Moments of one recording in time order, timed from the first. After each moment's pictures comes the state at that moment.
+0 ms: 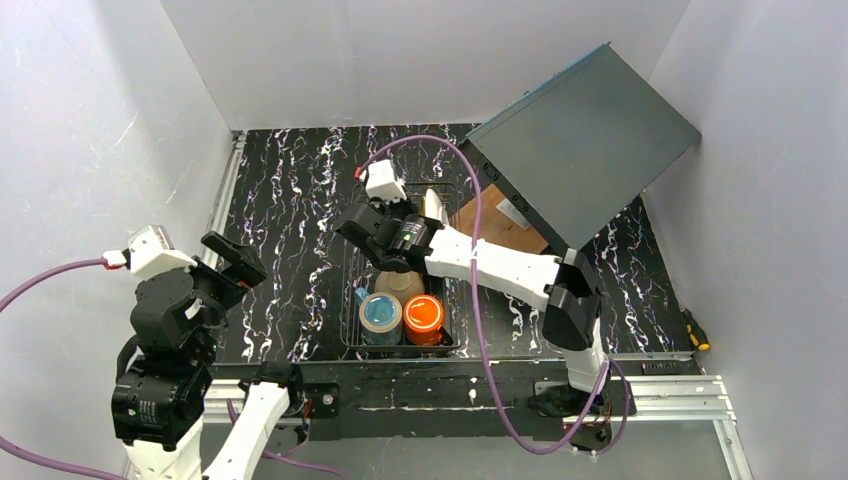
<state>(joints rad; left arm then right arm) -0.12 0.54 1.37 -1.17 -0.36 -0.56 1.19 1.95 1.85 -0.73 1.12 0.40</state>
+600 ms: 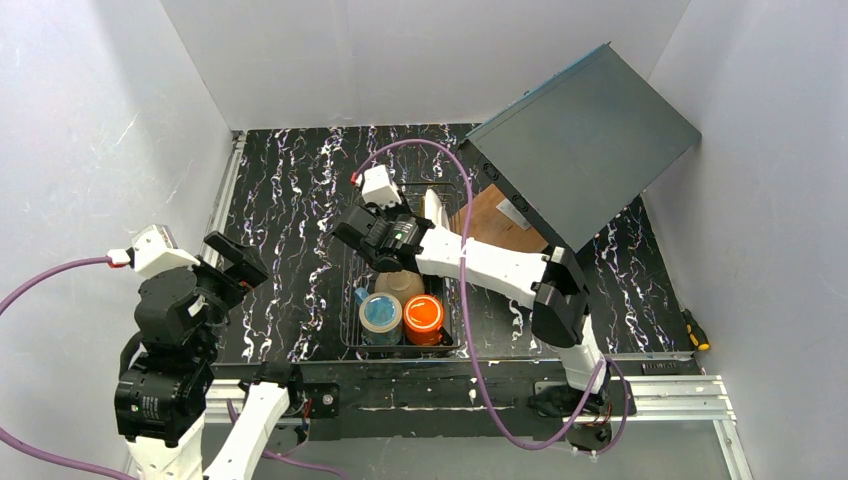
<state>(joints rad) -0.12 0.54 1.35 -1.17 -0.36 -0.56 1.19 2.01 1.89 -0.83 1.06 0.47</state>
